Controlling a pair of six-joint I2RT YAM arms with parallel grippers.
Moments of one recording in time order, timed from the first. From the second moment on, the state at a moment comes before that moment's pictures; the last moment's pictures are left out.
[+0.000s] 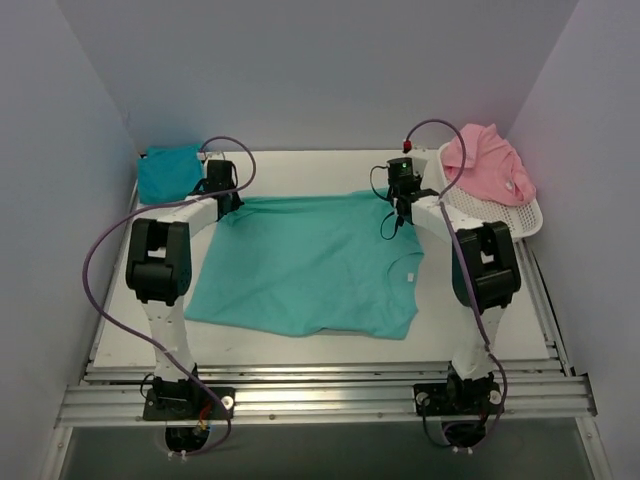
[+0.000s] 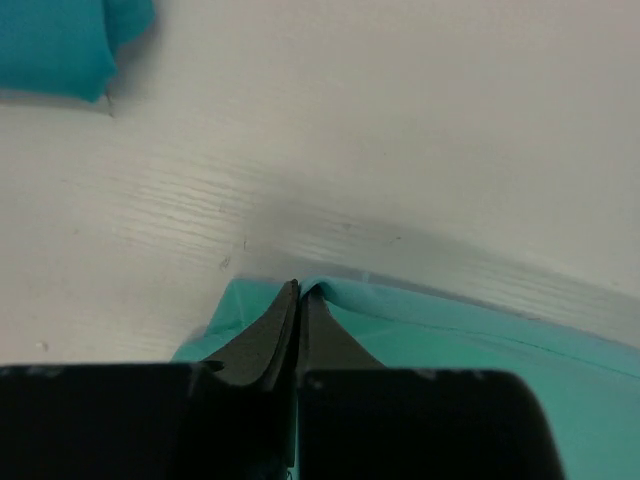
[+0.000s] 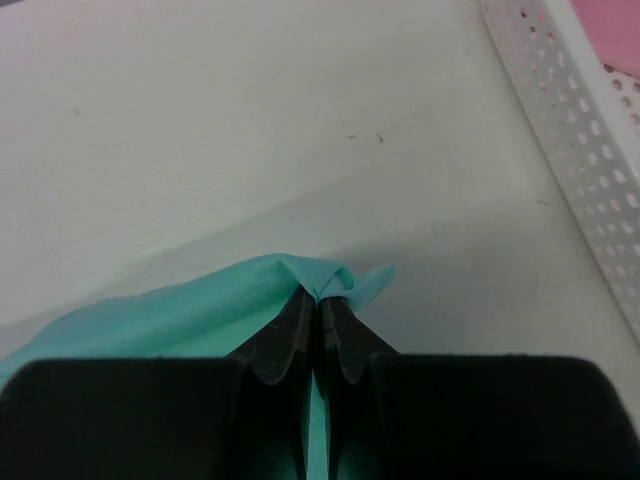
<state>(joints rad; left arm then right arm) -0.17 2.03 1.45 -0.09 -0.28 -0.40 0.28 1.89 1.32 -0.04 0.47 0.37</state>
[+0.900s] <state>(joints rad) -0.33 1.40 1.55 -0.17 -0.27 -0.22 0.51 1.37 1.47 -0.03 0.45 0.18</state>
